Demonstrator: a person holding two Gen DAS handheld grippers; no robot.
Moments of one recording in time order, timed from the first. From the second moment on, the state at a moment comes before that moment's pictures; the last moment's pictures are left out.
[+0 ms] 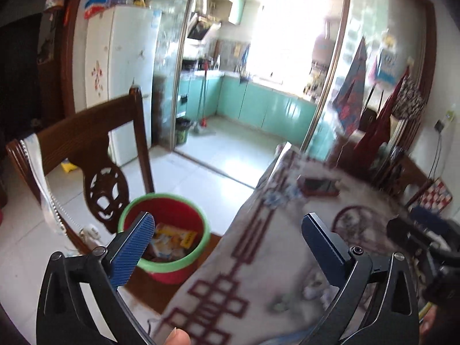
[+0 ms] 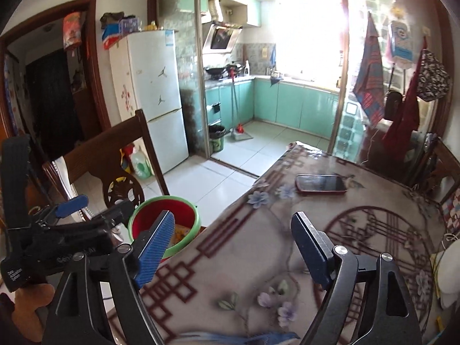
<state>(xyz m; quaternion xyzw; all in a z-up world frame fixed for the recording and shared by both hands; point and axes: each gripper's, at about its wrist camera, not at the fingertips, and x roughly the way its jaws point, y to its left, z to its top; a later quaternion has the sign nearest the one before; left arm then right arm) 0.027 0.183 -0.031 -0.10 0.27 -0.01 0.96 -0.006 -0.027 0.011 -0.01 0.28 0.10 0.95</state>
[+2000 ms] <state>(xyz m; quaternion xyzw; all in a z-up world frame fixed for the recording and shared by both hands) 0.005 0.076 0.016 -0.02 0.26 0.02 0.97 -0.064 -0.143 0.054 0.04 0.19 0.00 0.98</state>
